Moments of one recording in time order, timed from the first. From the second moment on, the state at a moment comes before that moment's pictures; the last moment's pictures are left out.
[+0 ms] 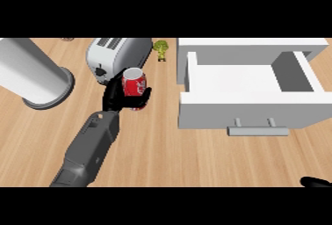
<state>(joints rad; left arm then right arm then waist) -0.73 0.02 0.16 -0.51 0.11 0.04 -0.49 0.10 -0.09 -0.32 -2.25 -0.09 0.09 0.30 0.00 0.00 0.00</state>
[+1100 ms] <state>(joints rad) -1.11 0.00 -0.09 -0.89 0.19 0.32 0.14 0.07 -0.10 -0.33 -2.27 -0.09 0.09 0.32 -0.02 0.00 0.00</state>
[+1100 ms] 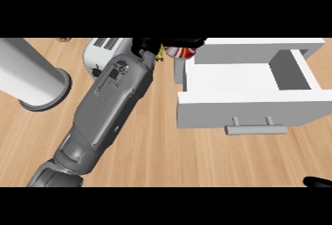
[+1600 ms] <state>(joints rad) -1.37 0.00 -0.13 -0.69 0.26 0.42 0.20 0.04 -0.11 -0.33 -2.27 -0.10 0.08 0.35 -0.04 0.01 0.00</state>
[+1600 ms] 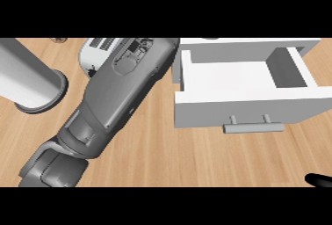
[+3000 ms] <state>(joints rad) -1.61 0.00 -0.32 -0.32 0.49 0.64 0.08 -0.09 -0.19 -0.27 -2.23 -0.02 0.09 0.36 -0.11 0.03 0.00</state>
